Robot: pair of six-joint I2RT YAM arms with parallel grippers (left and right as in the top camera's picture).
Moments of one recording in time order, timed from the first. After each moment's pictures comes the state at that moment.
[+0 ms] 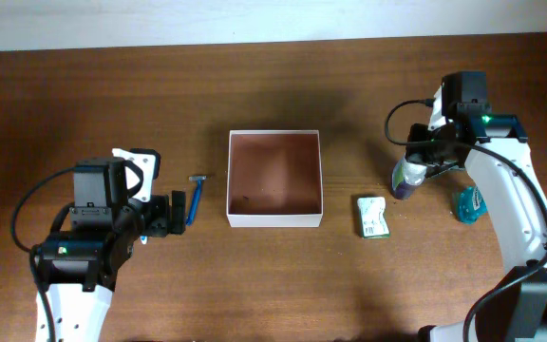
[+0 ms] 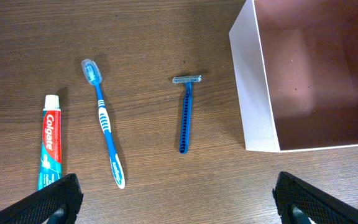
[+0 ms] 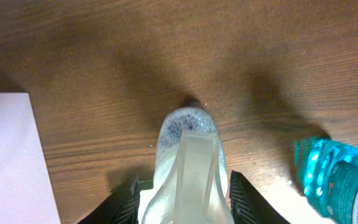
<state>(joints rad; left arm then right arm) -0.04 1.05 1.02 -0.92 0.07 0.04 -0.06 1.62 1.35 -0.92 -0.03 0.18</state>
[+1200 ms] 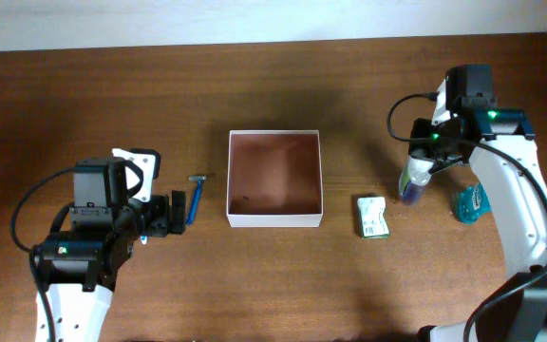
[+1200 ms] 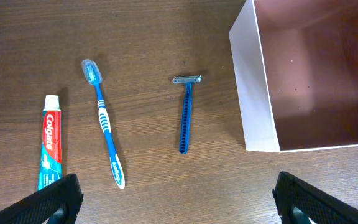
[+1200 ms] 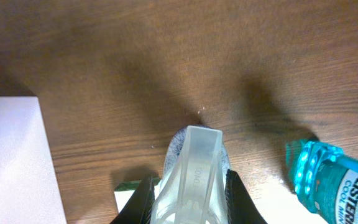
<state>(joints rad) -0.04 1.05 1.02 -0.92 0.07 0.04 -0.06 1.61 1.41 -0.97 -0.02 0.17</state>
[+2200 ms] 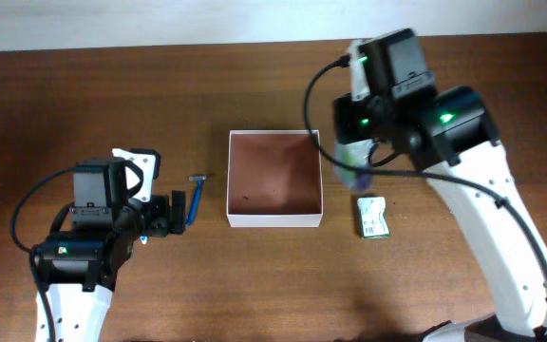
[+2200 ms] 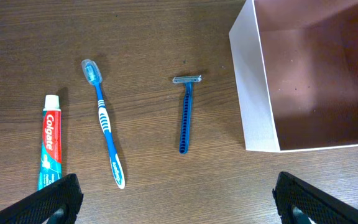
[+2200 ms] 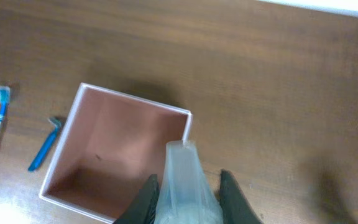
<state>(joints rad) -0.04 1.05 1.02 -0.92 0.07 0.04 0.43 1.60 1.85 -1.14 0.07 0.18</state>
